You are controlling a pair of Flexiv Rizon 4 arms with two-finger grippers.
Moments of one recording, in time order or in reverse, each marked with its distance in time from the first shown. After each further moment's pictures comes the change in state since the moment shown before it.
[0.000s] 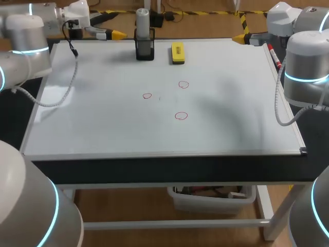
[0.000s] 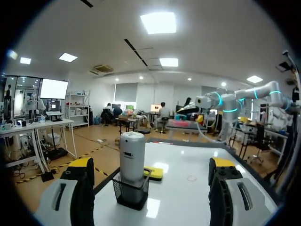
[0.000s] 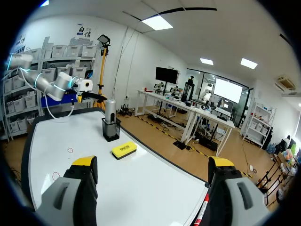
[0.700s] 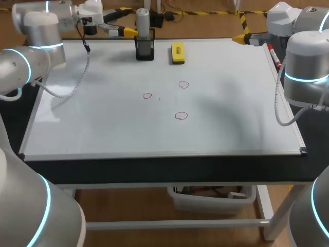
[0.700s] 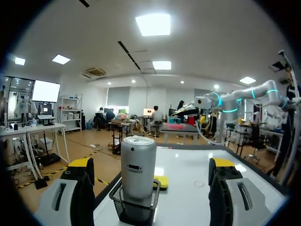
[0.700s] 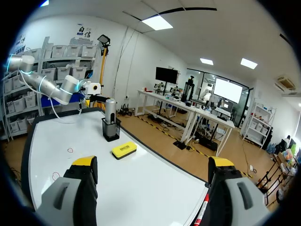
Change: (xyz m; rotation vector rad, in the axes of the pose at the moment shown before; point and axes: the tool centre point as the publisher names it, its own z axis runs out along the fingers) left arm -0.018 0.005 0.053 0.041 0.078 0.017; right arm 0.000 0.000 0.000 0.000 0.000 0.000
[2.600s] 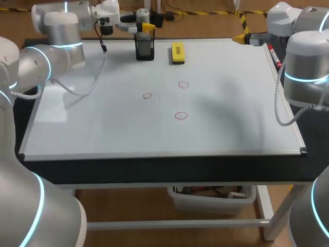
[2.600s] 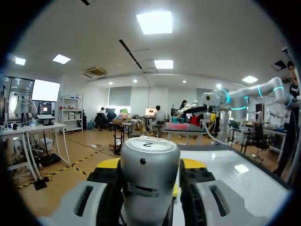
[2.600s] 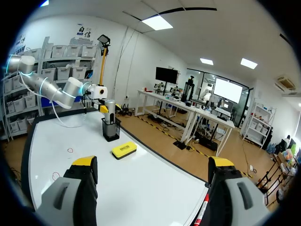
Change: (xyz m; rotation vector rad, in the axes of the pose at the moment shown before) left arm -0.014 0.010 0.051 0.001 -0.021 0.003; right arm 0.000 0.000 0.000 0.000 0.000 0.000
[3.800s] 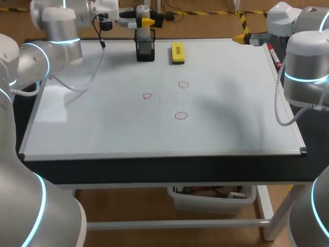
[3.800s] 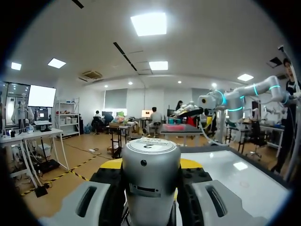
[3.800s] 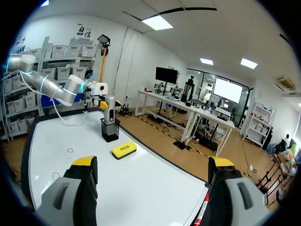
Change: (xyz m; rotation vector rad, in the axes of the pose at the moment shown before) left arm 0.004 -0.022 0.000 0.011 0.039 0.040; right arm 0.000 0.000 0.000 0.000 0.000 0.000
